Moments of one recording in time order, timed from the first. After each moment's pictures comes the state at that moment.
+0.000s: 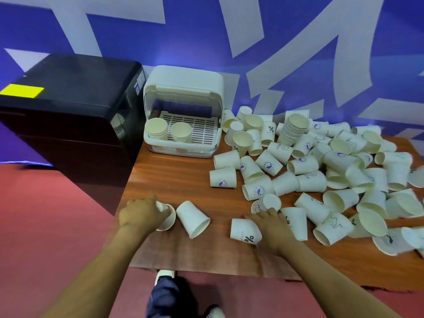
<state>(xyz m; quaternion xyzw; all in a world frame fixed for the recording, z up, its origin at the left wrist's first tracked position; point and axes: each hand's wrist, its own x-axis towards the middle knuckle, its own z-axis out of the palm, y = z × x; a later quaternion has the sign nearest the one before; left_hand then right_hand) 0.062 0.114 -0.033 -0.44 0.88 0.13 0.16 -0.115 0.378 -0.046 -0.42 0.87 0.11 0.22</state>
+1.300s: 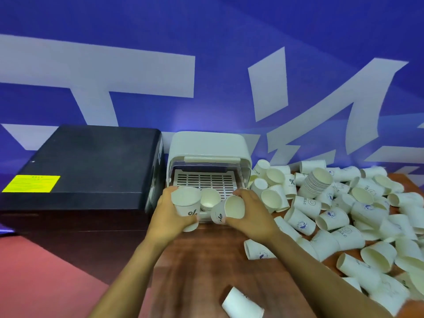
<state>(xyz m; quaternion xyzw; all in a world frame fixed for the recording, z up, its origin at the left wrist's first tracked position) -0.026 -0.062 0.026 -0.28 0.80 0.52 -0.12 -0.148 0.126 0.048 -0.30 0.90 -0.30 0.13</state>
